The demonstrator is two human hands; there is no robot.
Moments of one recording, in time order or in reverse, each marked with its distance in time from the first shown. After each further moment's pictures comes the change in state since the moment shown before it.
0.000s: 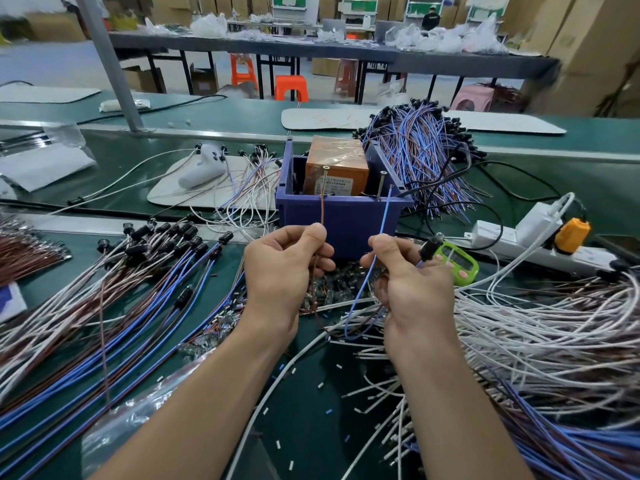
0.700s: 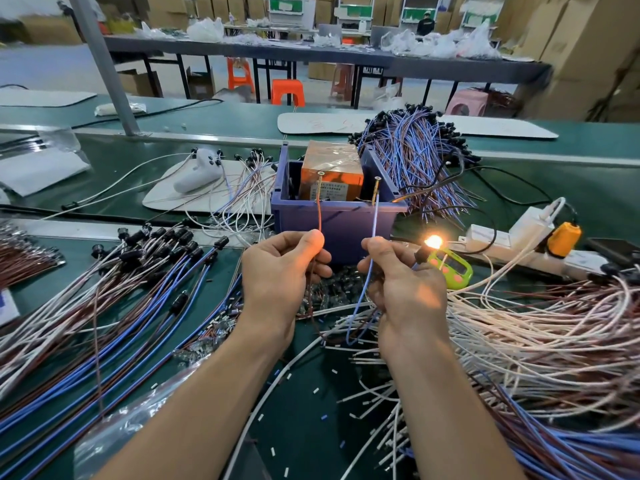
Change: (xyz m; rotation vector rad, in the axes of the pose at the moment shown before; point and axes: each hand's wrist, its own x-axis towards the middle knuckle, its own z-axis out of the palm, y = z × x) left_hand -0.001 0.002 0.001 0.024 -0.027 0.004; right_hand 0.003 -0.004 0.004 0.005 0.028 0.035
